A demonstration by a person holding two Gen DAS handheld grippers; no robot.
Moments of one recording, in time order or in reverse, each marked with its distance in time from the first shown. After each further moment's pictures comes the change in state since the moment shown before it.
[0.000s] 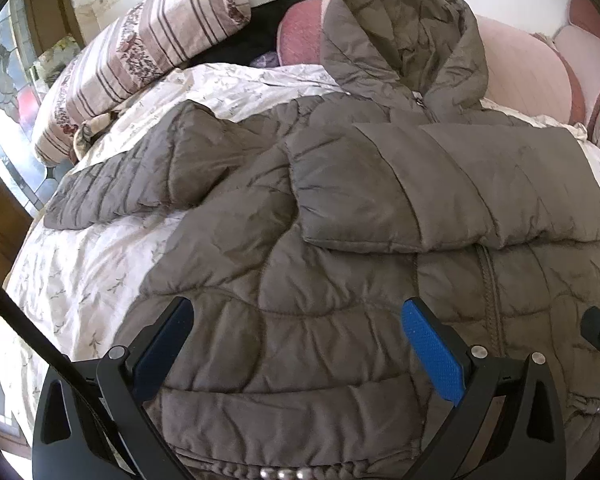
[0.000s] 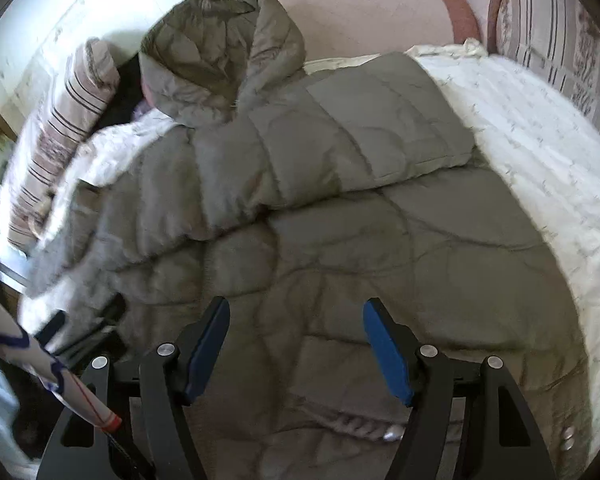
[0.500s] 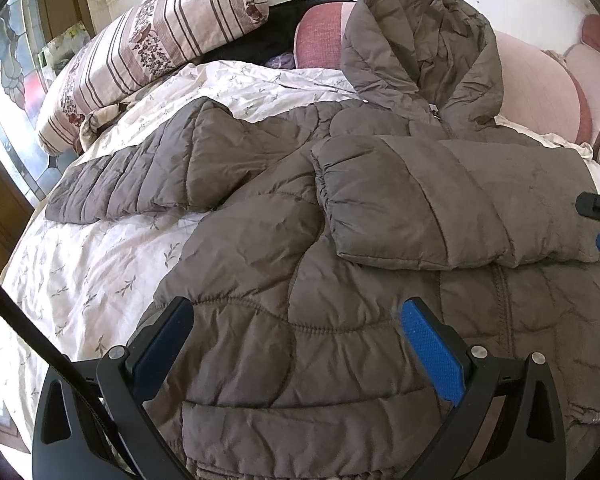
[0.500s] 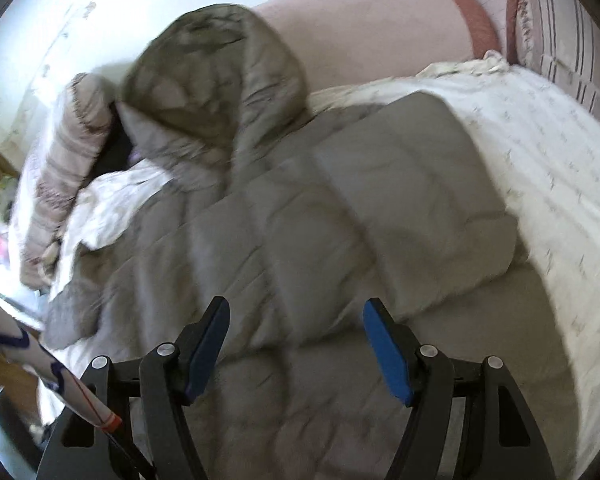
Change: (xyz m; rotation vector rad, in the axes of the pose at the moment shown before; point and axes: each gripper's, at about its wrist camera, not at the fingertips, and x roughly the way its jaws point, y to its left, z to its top) left arm -0.001 0.022 0.006 -0.053 -0.016 -0.003; right arm 0.022 -0.008 0.082 0.070 -0.015 0.120
